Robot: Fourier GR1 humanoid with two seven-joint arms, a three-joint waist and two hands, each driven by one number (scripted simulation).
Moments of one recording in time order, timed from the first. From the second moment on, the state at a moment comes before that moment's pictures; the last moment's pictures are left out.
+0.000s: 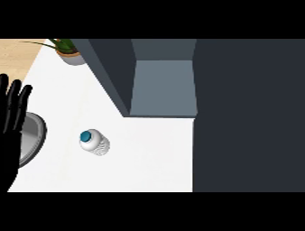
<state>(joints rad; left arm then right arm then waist) 0.02 0.09 0.02 -2.10 0.01 -0.02 -0.03 0.00 -0.08 0.01 -2.10 -0.01 0.03 -0.01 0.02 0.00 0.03</state>
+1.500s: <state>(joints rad) 0.17 0.10 0.13 -2.07 0.18 -0.07 0.20 0.60 -0.11 0.21 -2.43 -0.21 0.30 -0.01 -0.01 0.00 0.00</state>
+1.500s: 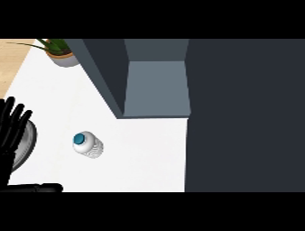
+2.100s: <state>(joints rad) 0.12 0.11 0.18 -1.66 0.21 -0.17 0.04 0.73 -0.14 0.26 -2.45 -0.17 0.33 -0.13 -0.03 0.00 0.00</state>
